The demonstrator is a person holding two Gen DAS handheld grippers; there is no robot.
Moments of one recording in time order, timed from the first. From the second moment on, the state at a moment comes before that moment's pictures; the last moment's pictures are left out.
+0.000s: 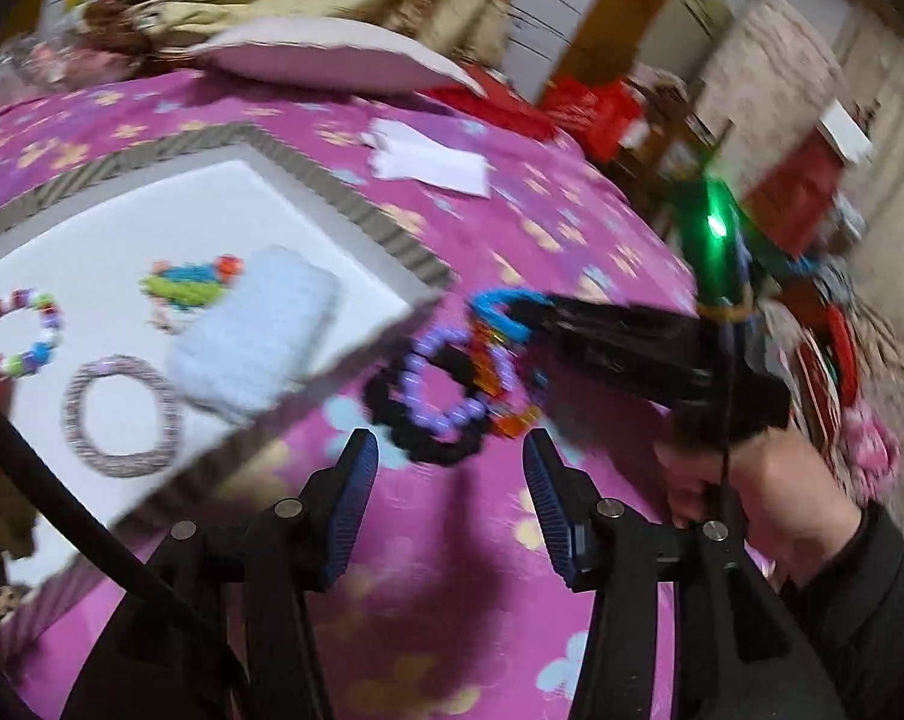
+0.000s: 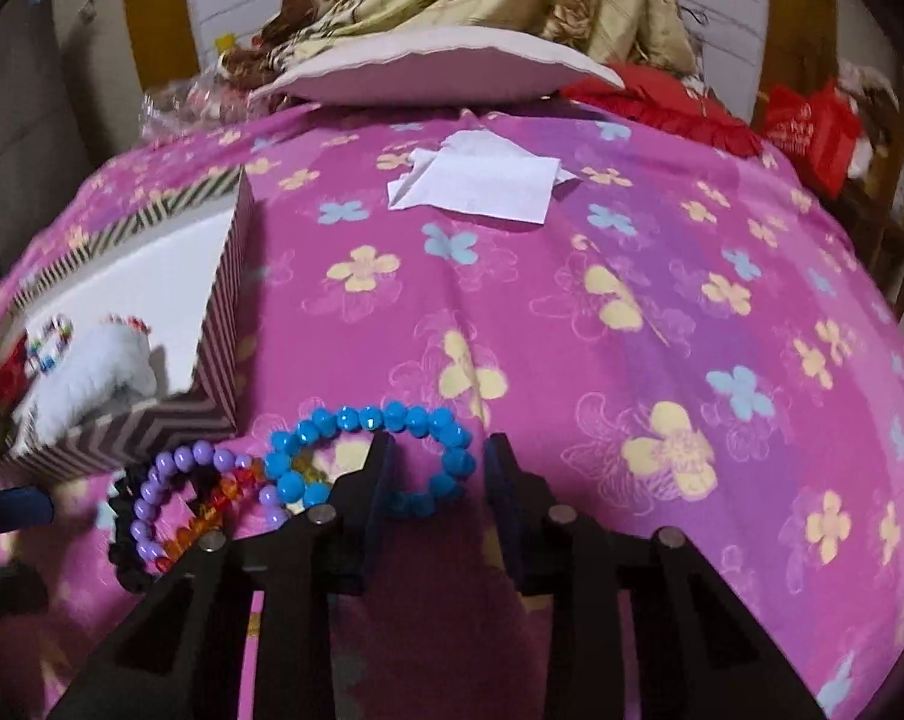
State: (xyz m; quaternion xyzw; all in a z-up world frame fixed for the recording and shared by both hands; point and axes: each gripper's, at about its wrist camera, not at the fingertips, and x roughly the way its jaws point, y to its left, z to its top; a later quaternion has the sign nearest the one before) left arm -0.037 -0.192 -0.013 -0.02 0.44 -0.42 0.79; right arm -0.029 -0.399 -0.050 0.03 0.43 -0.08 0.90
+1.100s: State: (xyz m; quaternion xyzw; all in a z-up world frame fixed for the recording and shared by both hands) left arm -0.051 -0.225 0.005 0.02 0.42 -0.45 0.79; right arm -0.082 -0.431 0.008 0.14 0.33 -0.10 0.93
